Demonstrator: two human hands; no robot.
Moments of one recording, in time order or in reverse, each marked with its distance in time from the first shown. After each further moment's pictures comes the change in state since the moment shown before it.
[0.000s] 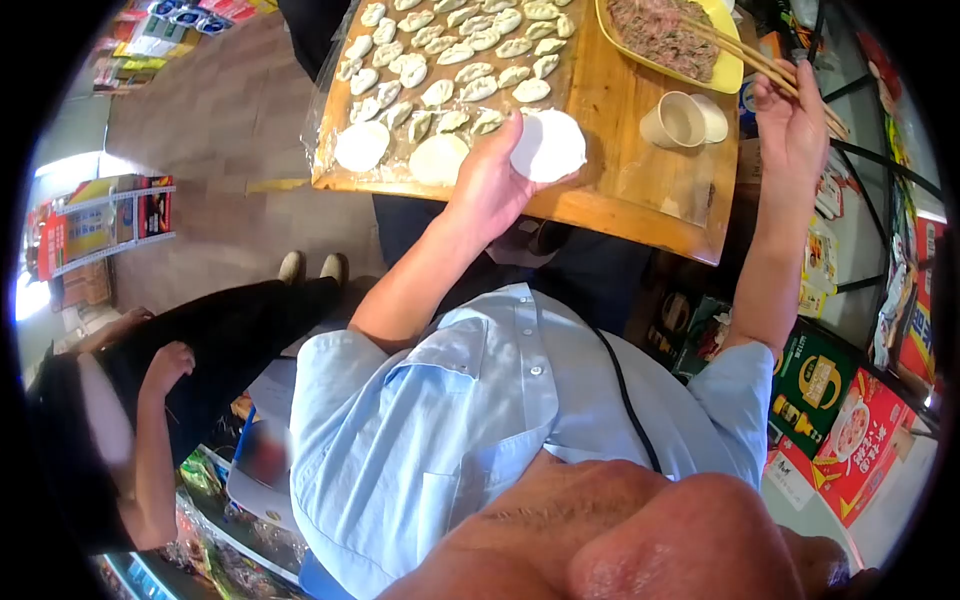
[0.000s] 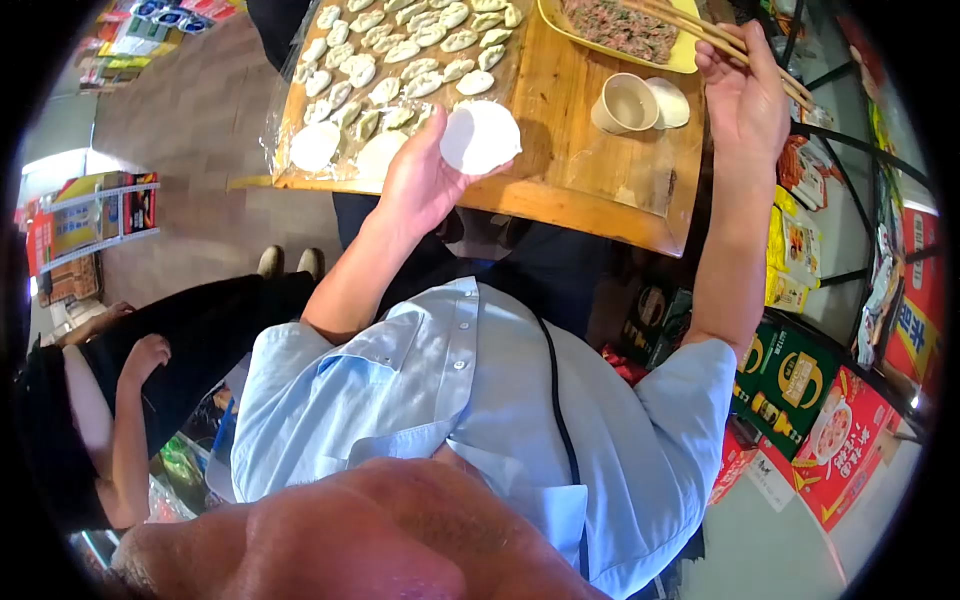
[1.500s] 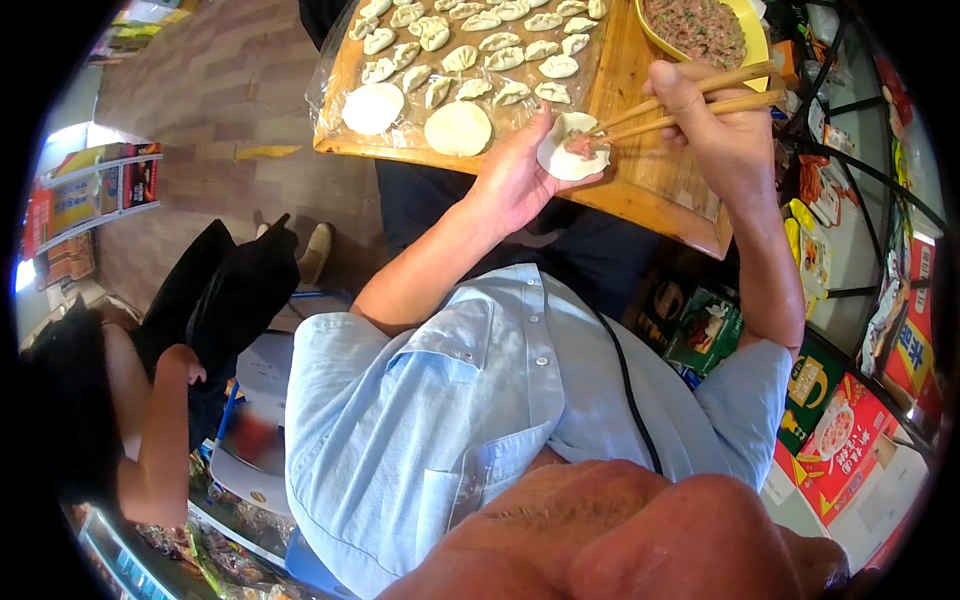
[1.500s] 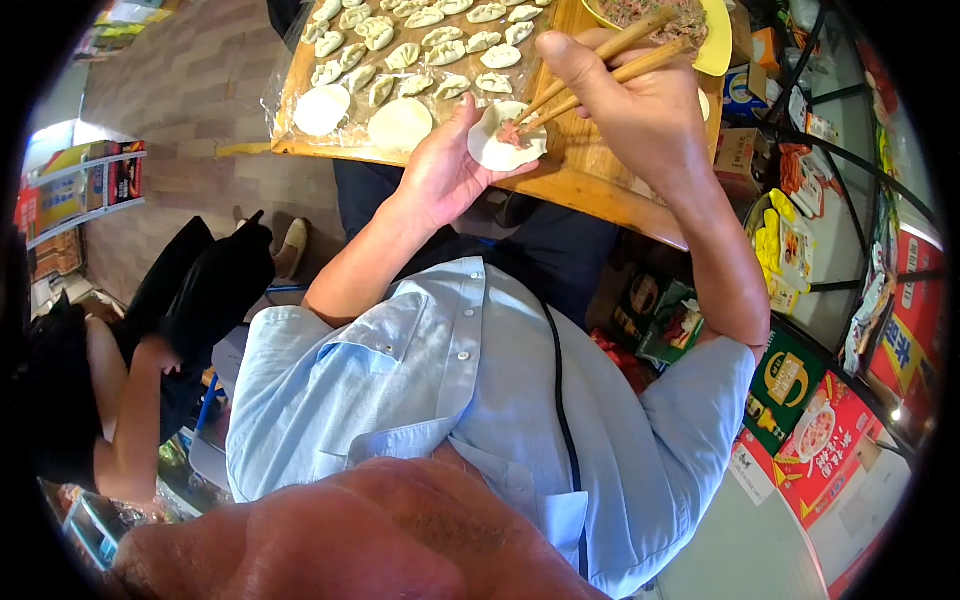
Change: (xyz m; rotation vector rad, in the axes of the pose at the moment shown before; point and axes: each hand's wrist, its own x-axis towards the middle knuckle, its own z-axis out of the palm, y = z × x) left_hand -0.015 -0.013 -0.017 -0.195 0.016 -0.100; right_hand -0.108 0.040 0.156 -0.864 -0.360 -0.015
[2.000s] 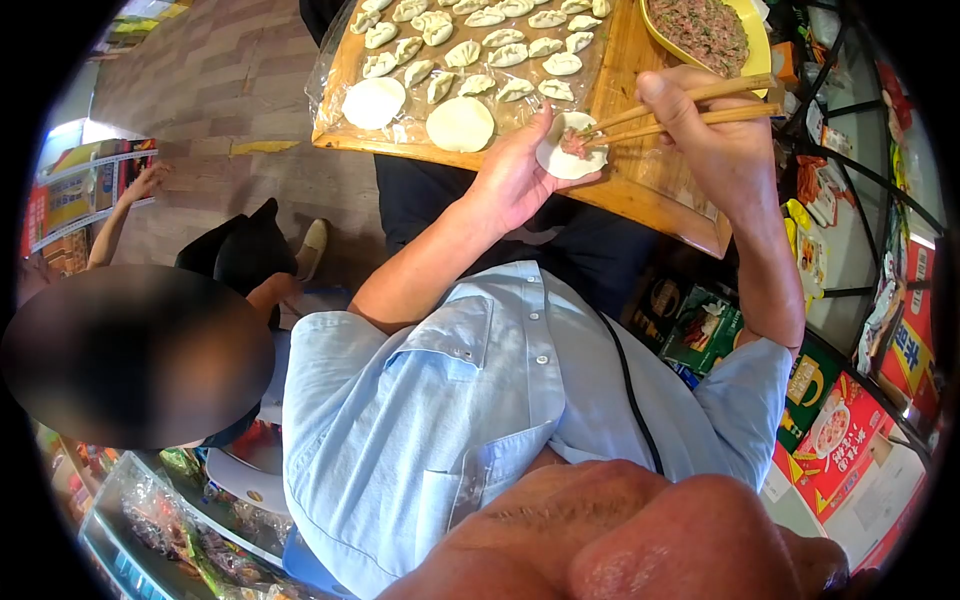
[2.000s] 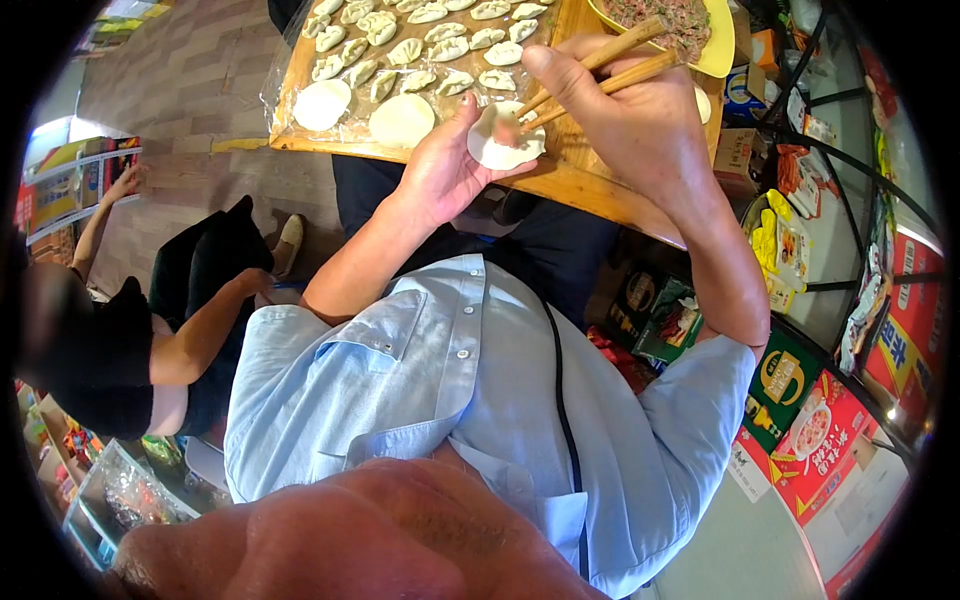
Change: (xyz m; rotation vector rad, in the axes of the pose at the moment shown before) left_hand -0.002 0.000 -0.005 -0.022 0.002 0.012; right_hand -0.006 -0.008 0.007 -0.099 -0.063 -0.021
